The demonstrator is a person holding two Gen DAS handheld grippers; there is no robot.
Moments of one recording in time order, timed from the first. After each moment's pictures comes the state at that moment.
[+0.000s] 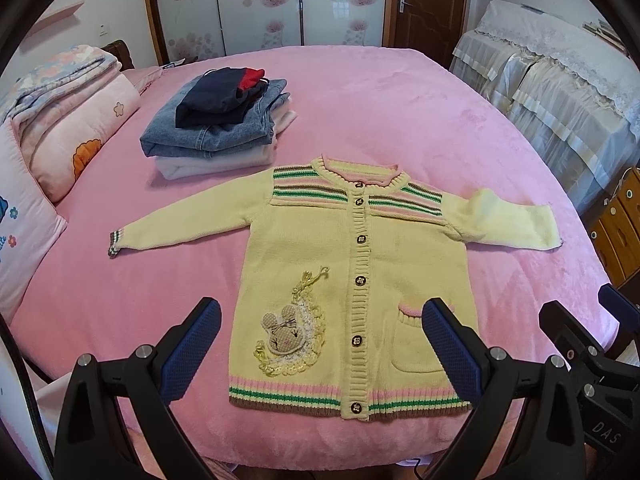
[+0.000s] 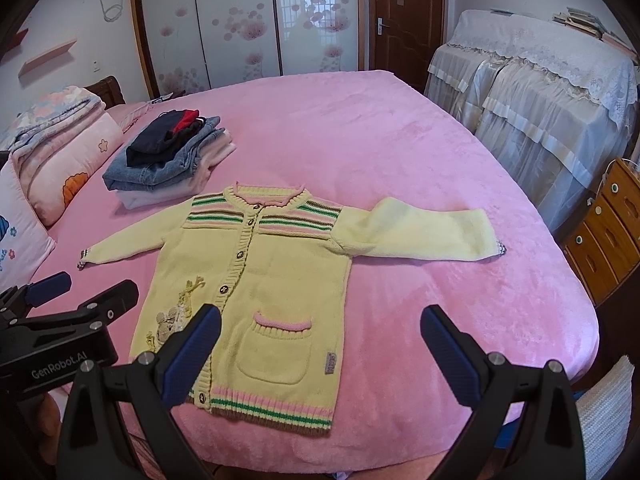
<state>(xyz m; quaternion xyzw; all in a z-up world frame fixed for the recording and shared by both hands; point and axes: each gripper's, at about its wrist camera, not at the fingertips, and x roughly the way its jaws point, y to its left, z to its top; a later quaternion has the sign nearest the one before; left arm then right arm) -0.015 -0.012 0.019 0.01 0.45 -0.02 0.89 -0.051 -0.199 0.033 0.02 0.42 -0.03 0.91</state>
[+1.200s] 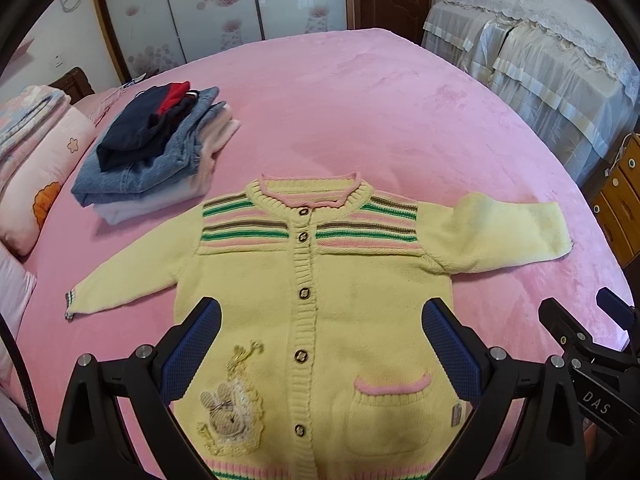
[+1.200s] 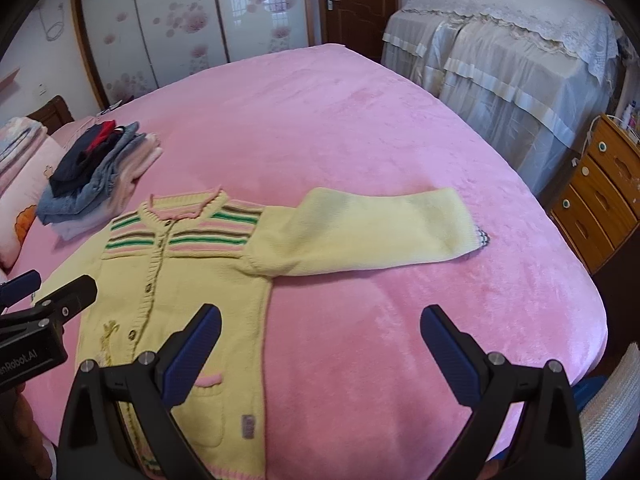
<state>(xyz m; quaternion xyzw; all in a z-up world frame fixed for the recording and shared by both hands) 0.090 -0.105 -0.015 0.07 0.47 -0.06 0.88 0.024 -0.291 -0.025 0.07 0.45 -0.10 0.89</state>
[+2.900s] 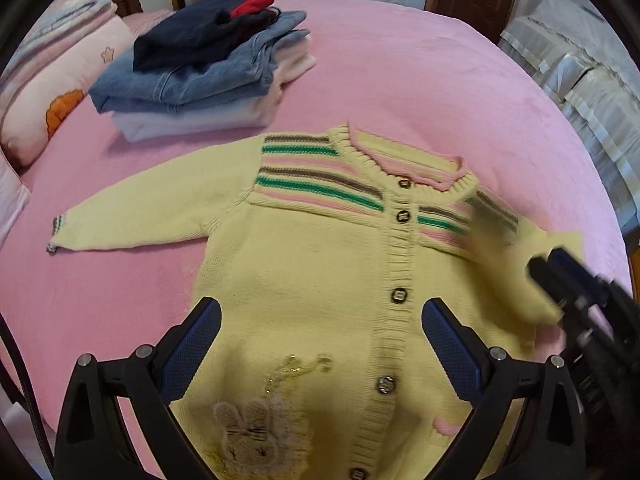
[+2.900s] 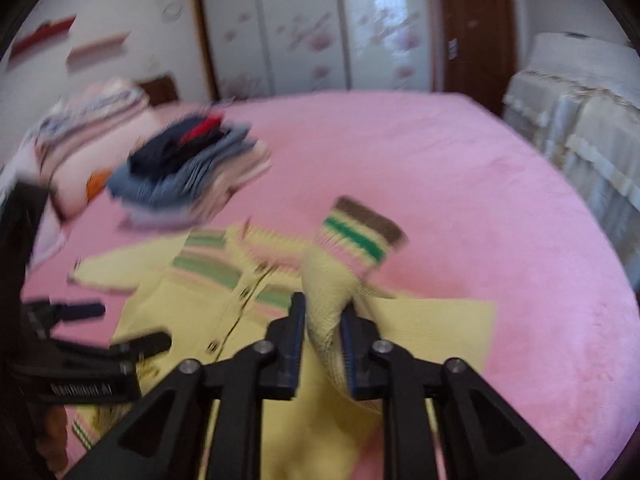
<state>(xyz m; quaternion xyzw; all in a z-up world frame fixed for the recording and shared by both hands) 0.141 -0.019 -0.090 -0.04 0.53 0.02 0.85 0.127 -0.187 -0.061 -0.02 0.40 0.13 0.91</state>
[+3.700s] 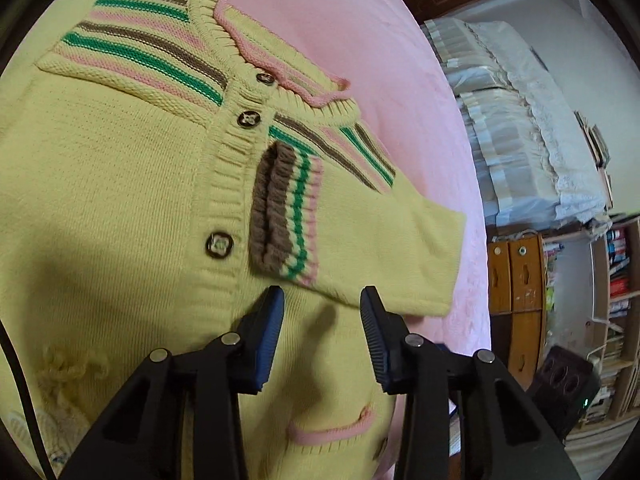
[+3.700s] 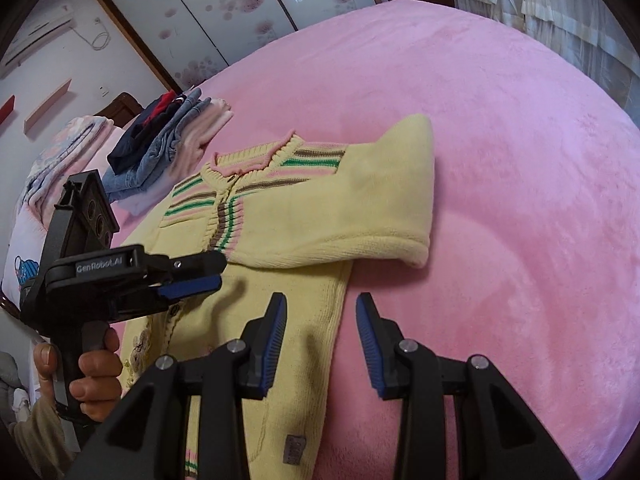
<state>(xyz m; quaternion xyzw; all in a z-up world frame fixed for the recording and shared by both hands) 0.165 -0.061 -0.171 -0.28 0.58 -0.22 0.73 0.058 -0.272 -0.103 0.17 0.47 0.09 0.86</state>
